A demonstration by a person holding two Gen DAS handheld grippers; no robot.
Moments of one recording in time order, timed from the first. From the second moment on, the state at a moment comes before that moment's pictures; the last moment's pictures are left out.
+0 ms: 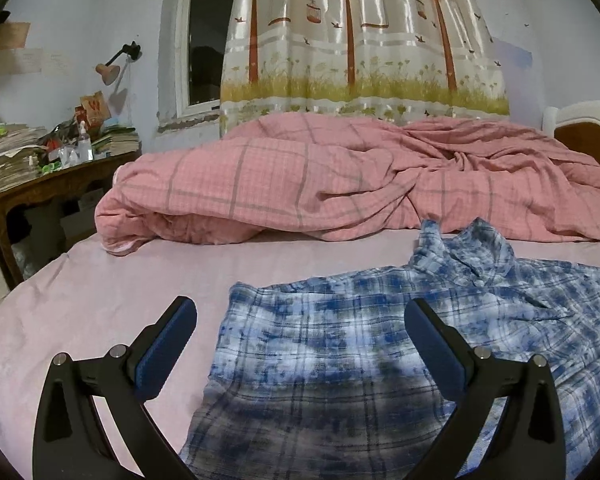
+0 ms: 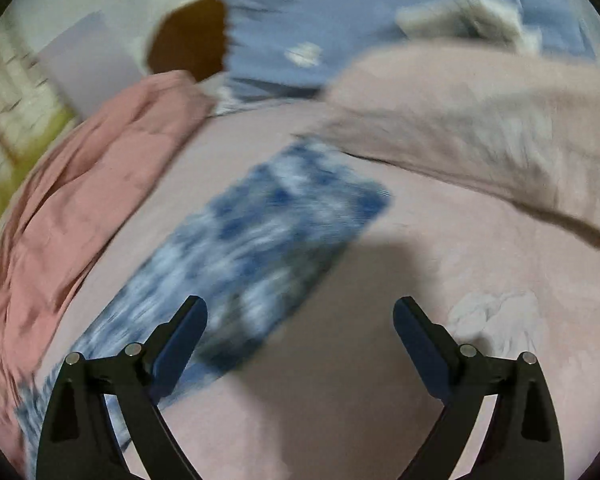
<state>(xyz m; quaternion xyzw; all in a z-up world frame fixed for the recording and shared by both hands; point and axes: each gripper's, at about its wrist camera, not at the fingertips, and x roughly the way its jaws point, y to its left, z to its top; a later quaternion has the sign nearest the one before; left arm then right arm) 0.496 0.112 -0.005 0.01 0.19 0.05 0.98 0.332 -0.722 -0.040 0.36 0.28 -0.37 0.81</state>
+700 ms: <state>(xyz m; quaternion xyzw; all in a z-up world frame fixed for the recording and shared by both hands) 0.466 0.134 0.056 -0.03 0.12 0.07 0.99 0.430 -0.523 0.131 0.16 0.17 -0.19 0.95</state>
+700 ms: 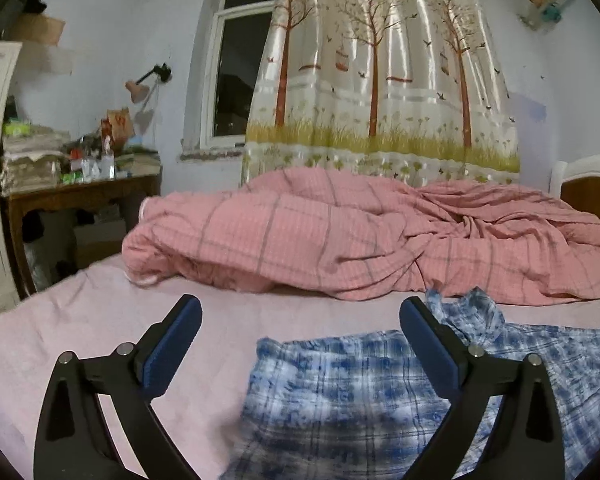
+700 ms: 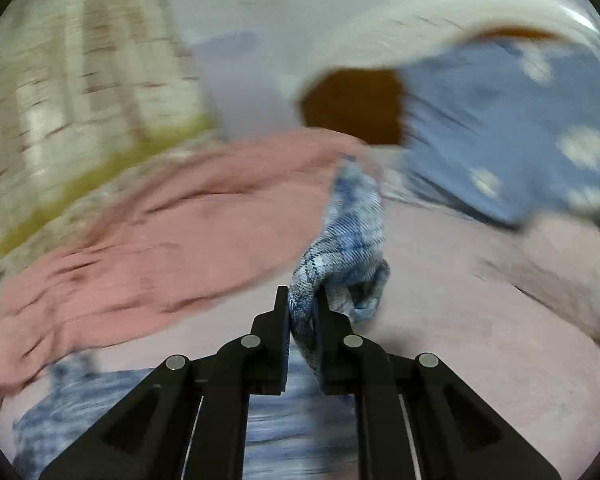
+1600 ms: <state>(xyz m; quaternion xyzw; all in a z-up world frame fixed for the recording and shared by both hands) 0.477 0.169 0.048 -0.03 0.15 0.10 0.98 0.542 -0.081 0.003 -0.05 0.28 0.03 0.96</state>
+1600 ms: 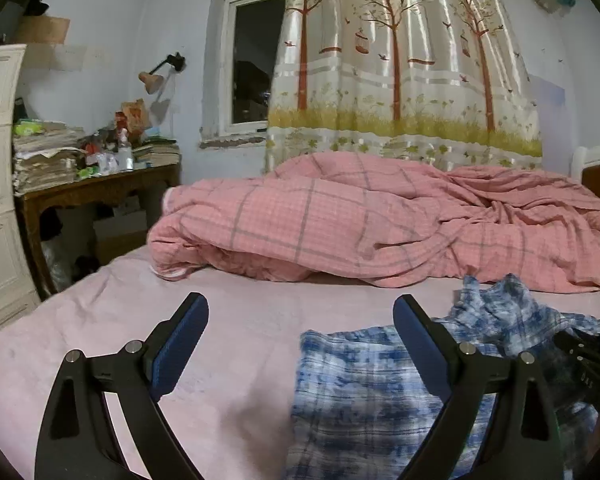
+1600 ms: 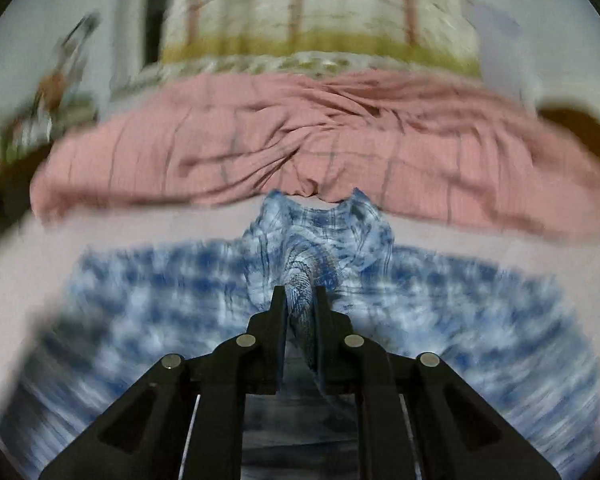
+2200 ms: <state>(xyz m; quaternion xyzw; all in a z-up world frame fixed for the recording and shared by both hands) 0.514 0.064 -0.003 -0.06 0.35 -0.15 0.92 0.464 -0.225 0.075 0.00 0.24 -0.07 0.97</state>
